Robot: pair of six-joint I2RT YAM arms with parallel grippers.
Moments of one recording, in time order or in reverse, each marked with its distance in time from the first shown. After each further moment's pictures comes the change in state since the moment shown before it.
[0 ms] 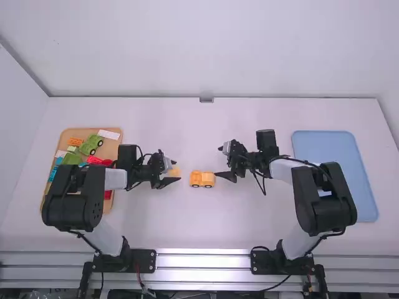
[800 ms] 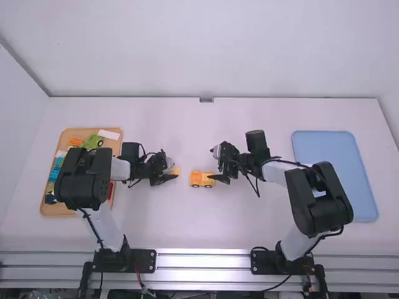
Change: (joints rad) left arm 0.020 0.203 0.113 -0.040 -0.064 0.141; right arm 0.093 0.000 -0.002 0.056 0.073 0.002
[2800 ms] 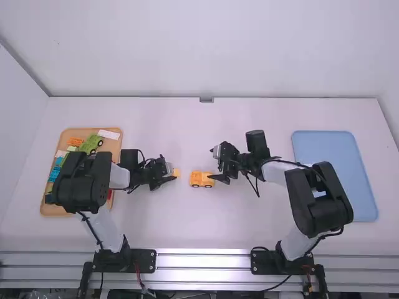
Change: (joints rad) left arm 0.000 -0.032 -0.111 0.168 -0.038 -0.049; right arm 0.004 0.000 0.000 0.000 0.002 0.011
